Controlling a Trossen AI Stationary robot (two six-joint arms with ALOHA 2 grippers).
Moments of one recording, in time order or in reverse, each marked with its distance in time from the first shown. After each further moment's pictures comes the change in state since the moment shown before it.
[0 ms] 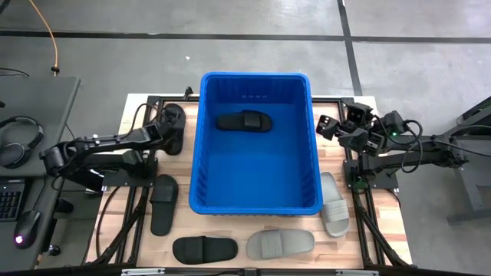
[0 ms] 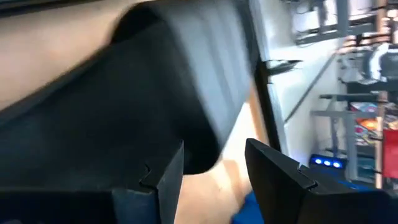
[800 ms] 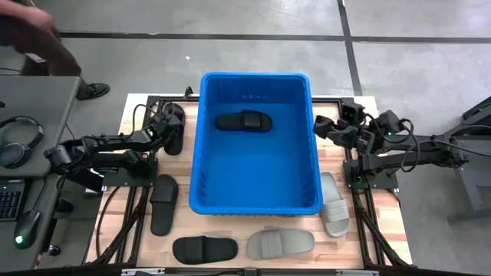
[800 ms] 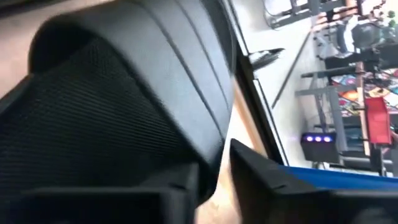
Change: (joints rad) left arm 0.122 0.093 -0.114 0.397 0.081 0.305; right arm 0.000 0.000 0.000 -0.111 0.089 -0.002
